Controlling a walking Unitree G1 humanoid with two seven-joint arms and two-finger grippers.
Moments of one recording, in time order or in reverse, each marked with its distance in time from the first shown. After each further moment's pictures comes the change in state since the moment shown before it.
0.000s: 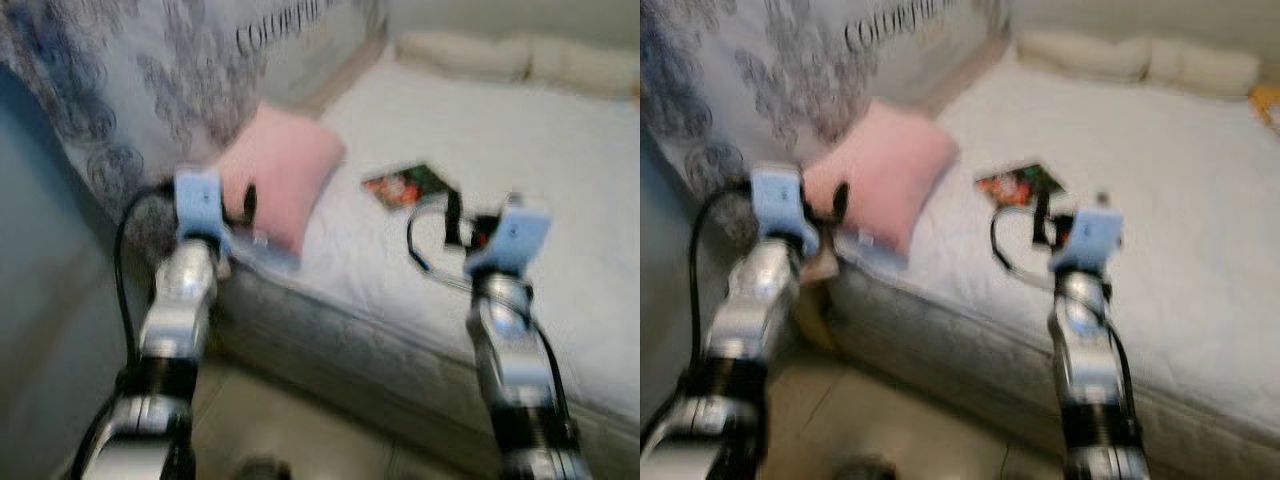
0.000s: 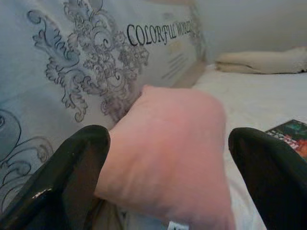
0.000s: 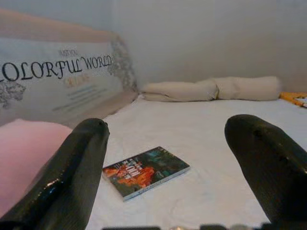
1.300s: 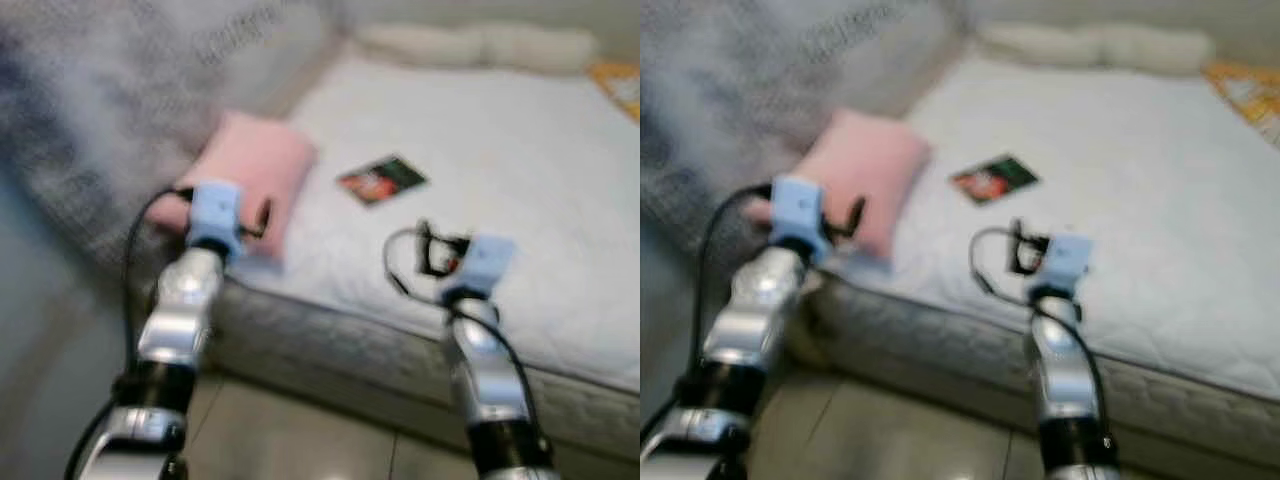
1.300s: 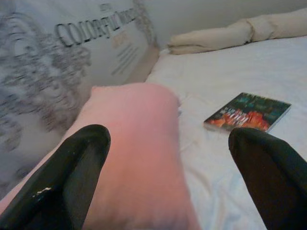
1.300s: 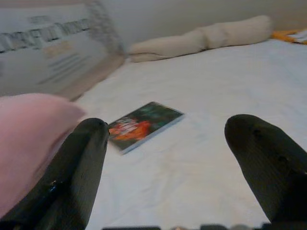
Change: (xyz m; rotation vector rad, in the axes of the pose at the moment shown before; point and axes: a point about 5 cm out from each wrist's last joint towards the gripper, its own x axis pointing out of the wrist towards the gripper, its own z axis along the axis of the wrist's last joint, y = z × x) left arm -0.005 -0.016 -0.005 0.057 0.052 -0.134; right arm -0.019 0.018 -0.032 0.100 0.173 0.018
